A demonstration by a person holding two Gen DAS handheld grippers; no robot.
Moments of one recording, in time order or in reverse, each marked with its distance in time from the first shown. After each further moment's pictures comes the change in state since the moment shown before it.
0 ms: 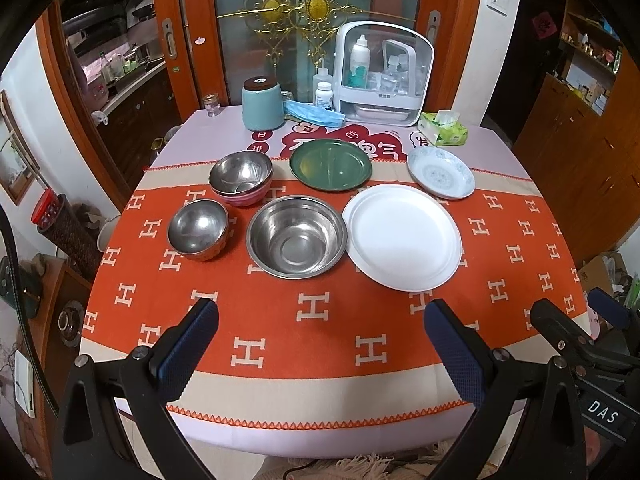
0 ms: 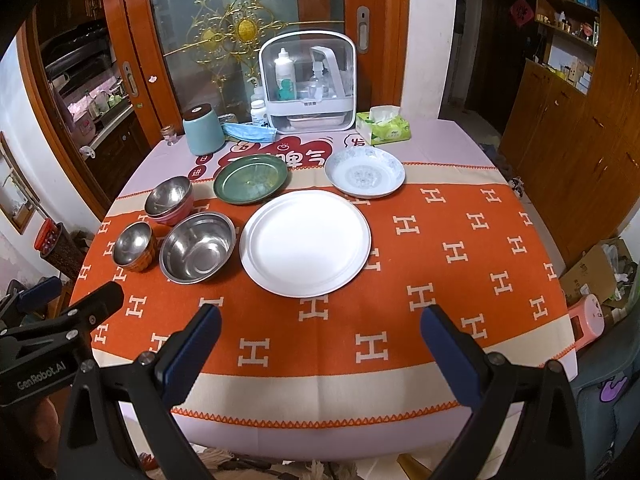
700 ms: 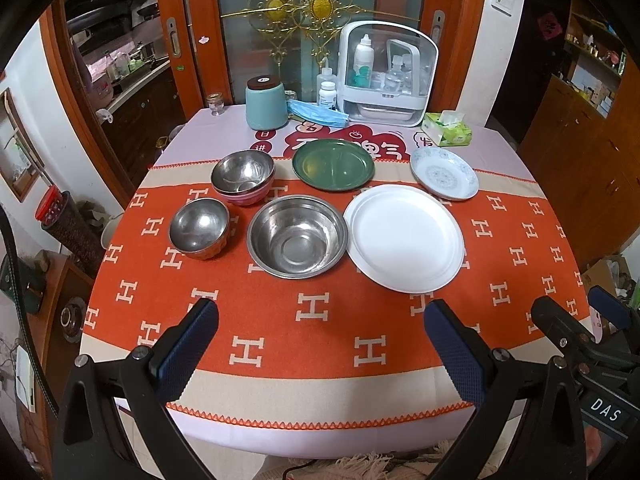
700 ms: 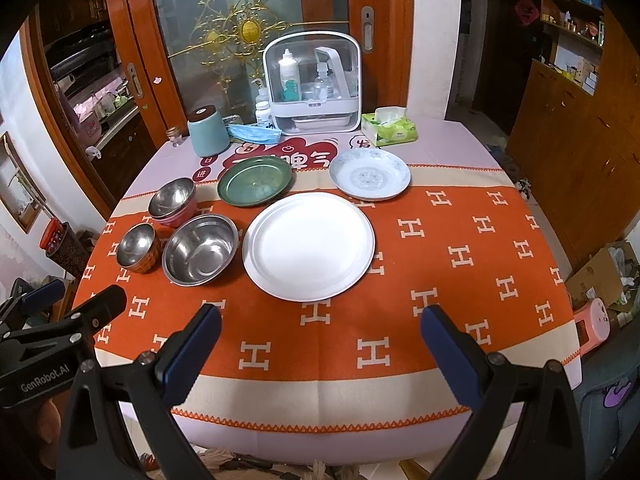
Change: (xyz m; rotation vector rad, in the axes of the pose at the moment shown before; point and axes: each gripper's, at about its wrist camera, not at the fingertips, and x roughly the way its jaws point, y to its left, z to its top) left arm 0.000 -0.003 0.003 -0.011 0.004 0.014; right arm 0.002 0.003 0.005 0.002 0.003 0.021
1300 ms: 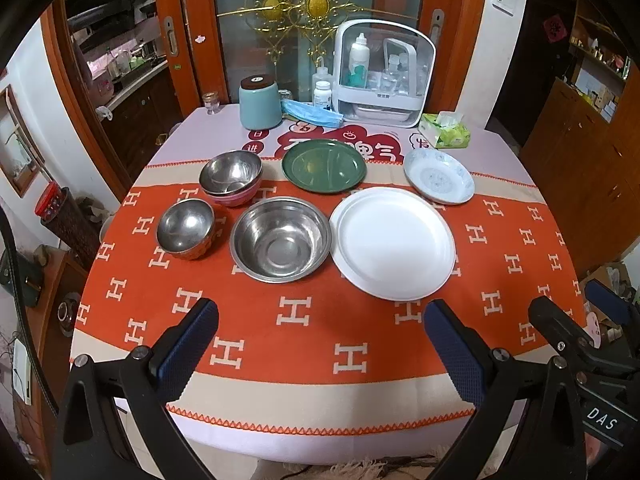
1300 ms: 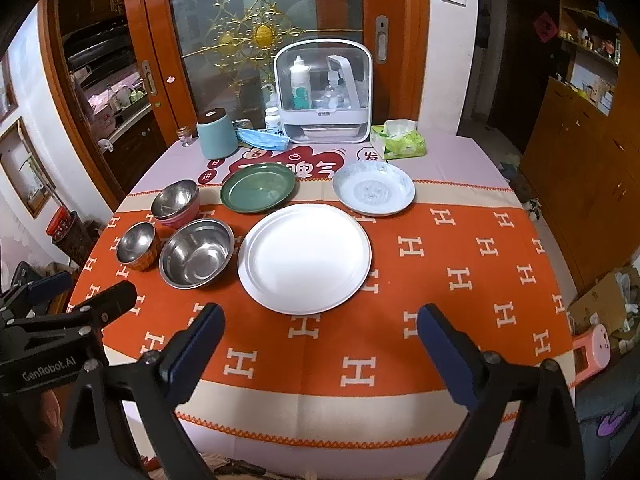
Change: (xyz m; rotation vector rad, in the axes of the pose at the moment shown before) left arm 0.011 -0.029 0.008 -0.017 0.002 0.013; right arm 0.009 -0.028 0.012 -0.067 -0.029 0.053
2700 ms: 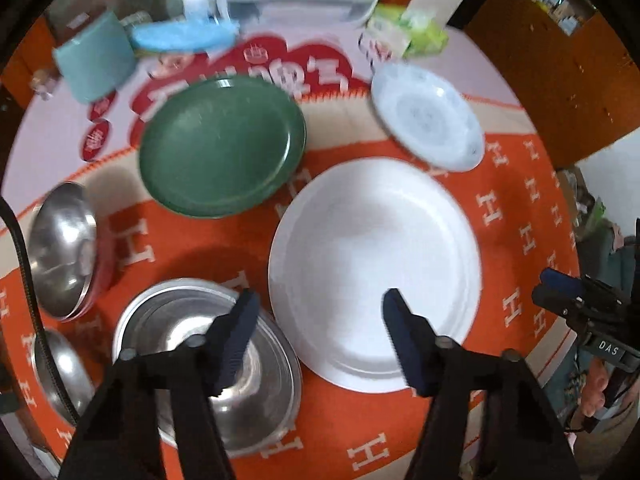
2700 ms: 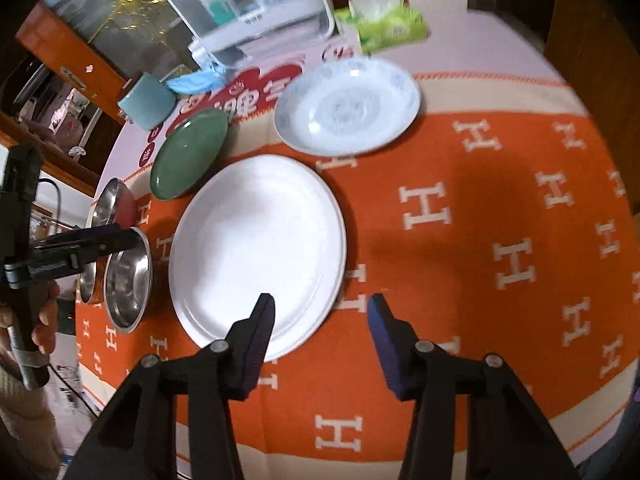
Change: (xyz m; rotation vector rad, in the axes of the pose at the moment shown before) left arm 0.279 -0.029 0.137 0.252 0.457 -0.305; right arm 0.212 -0.105 0.047 0.232 0.388 0.175
